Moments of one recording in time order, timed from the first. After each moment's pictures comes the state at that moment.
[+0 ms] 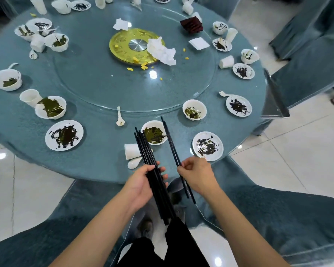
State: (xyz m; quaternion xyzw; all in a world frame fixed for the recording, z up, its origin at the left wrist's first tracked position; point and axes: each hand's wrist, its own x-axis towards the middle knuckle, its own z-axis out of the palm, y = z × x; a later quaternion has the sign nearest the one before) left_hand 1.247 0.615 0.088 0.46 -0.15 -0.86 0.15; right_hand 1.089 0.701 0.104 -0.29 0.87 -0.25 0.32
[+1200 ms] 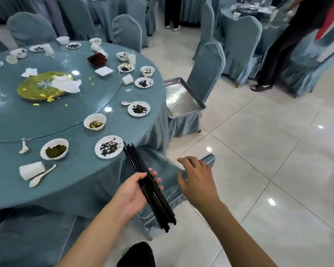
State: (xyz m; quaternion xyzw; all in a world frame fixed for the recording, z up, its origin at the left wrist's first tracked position) left_hand 1.040 0.932 0.151 0.39 -0.22 -0.89 0.07; right_hand 0.915 1.085 0.158 -0.38 0.91 -0.18 0.03
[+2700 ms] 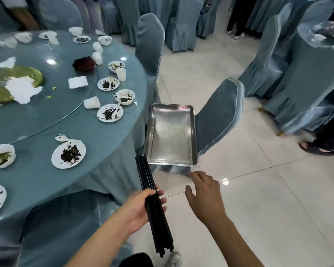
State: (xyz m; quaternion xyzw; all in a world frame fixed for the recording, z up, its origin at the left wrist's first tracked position) left_hand 0.416 0.913 0.132 0.51 -0.16 -0.83 0.17; right_hand 0.231 1.000 0.107 -0.51 0.84 -0.14 0.09
